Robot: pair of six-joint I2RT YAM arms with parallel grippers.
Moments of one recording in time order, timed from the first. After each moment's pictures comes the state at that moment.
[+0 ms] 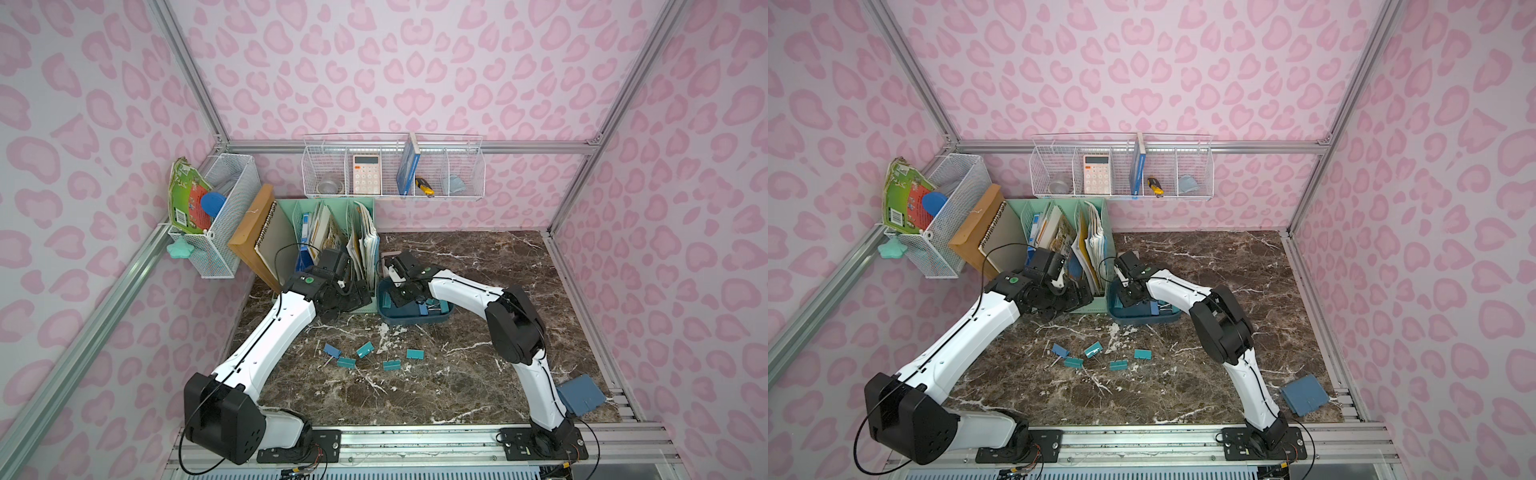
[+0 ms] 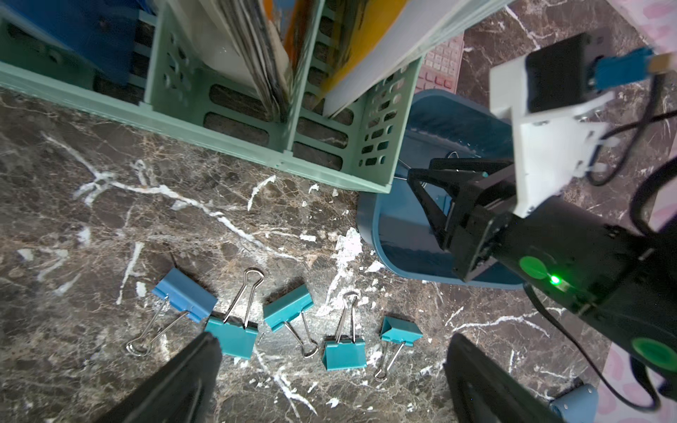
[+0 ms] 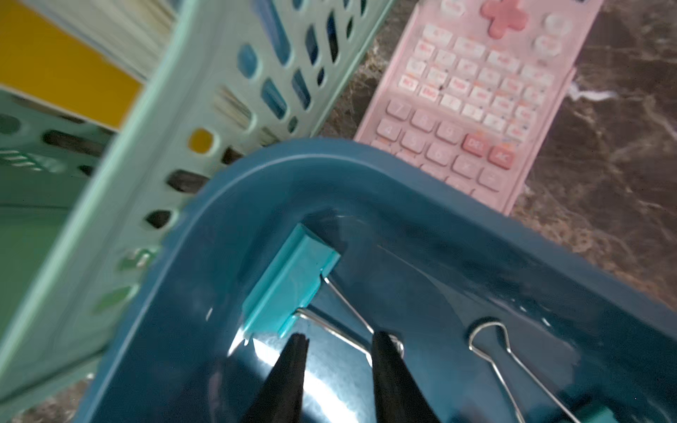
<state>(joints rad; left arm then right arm) -0.33 1.36 1.24 -0.95 0.08 -0.67 0.76 2.25 1.78 -0.57 -0.01 0.14</state>
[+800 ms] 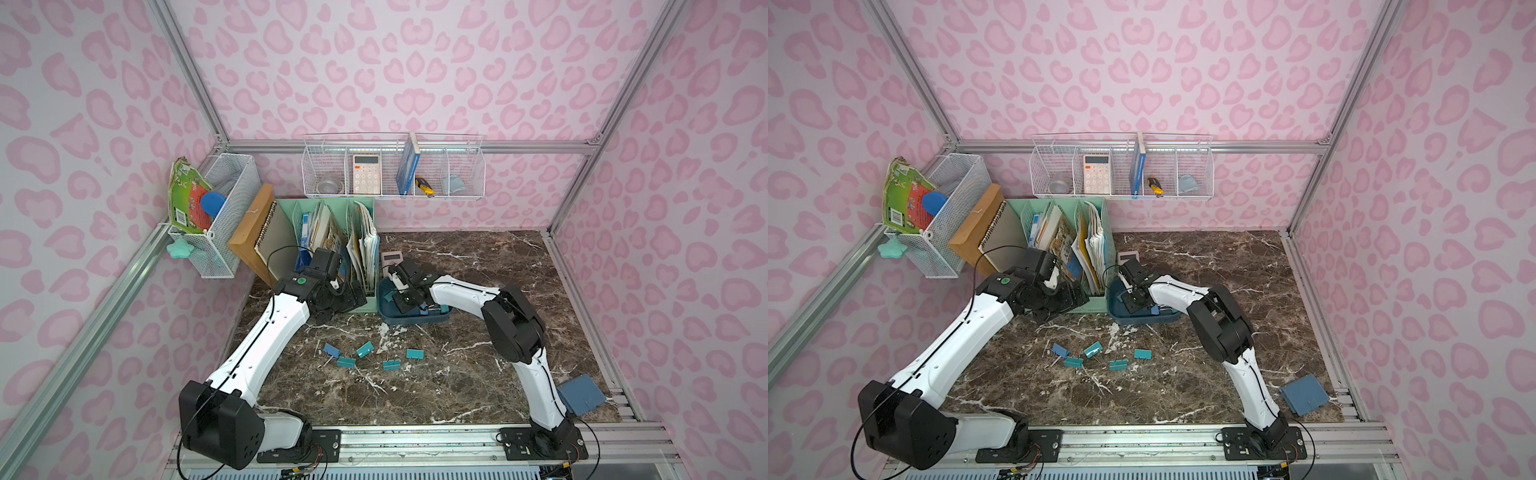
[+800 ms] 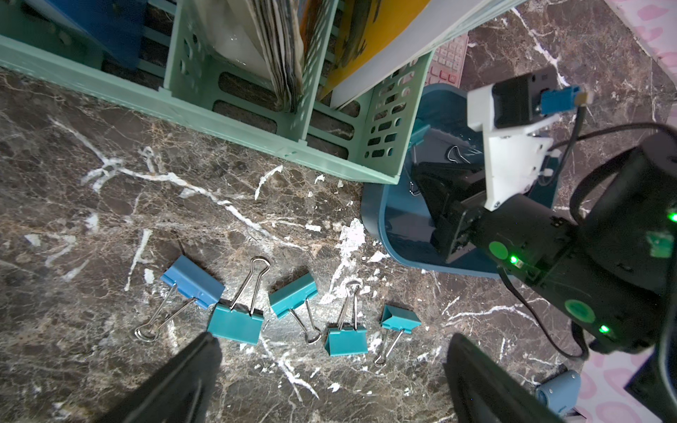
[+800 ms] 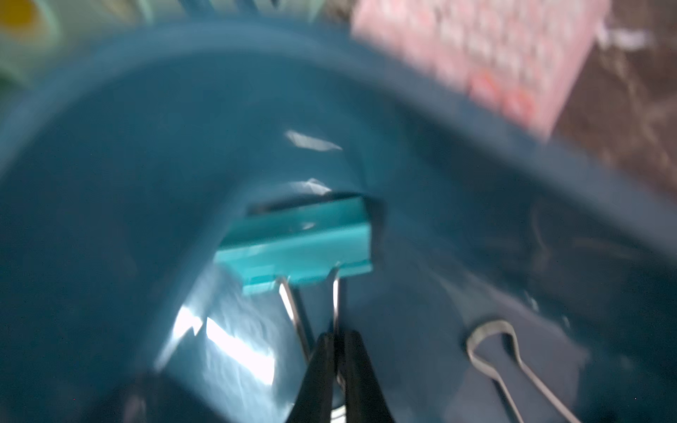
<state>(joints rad) -0.28 1.34 1.23 -0.97 0.12 -0.65 0.75 2.21 1.63 -0.48 0.01 0.14</state>
